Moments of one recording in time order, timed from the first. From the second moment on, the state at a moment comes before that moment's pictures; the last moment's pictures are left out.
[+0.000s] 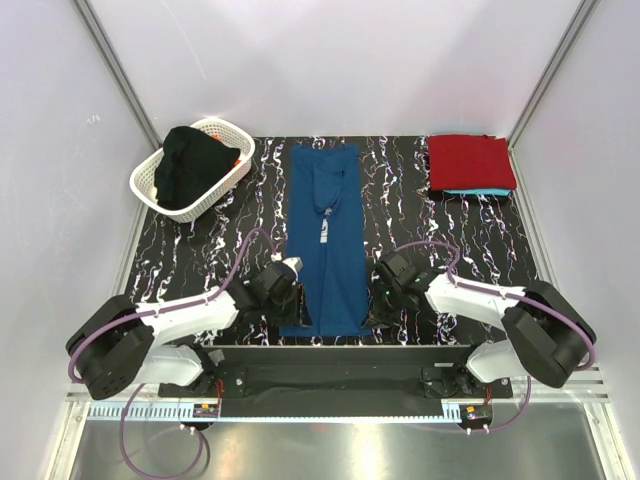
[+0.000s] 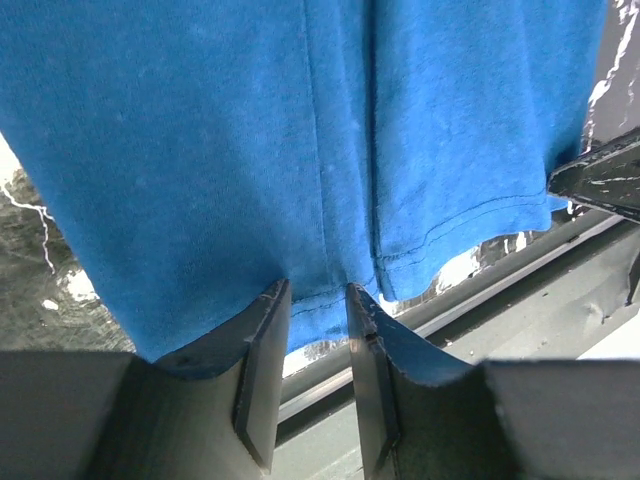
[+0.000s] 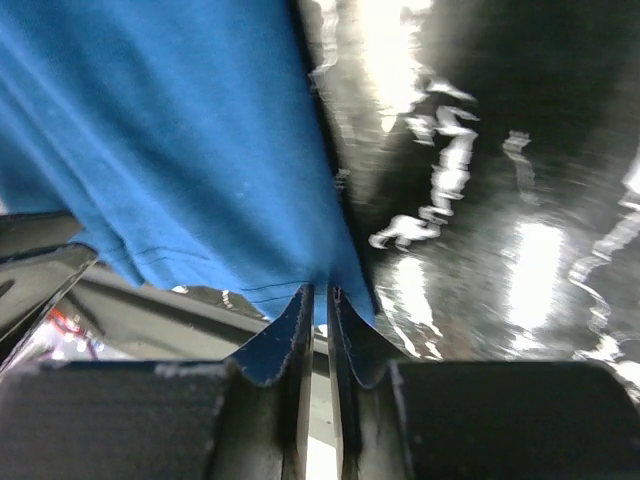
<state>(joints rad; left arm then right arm) -0.85 1.26 0.50 -0.22 0.14 -0.80 0.74 1.38 0.59 -0.35 -0.24 1.01</state>
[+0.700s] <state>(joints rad) -0.67 1.13 0.55 -0.43 0.10 -0.70 0.78 1.47 0.80 -0.48 -0.14 1.02</state>
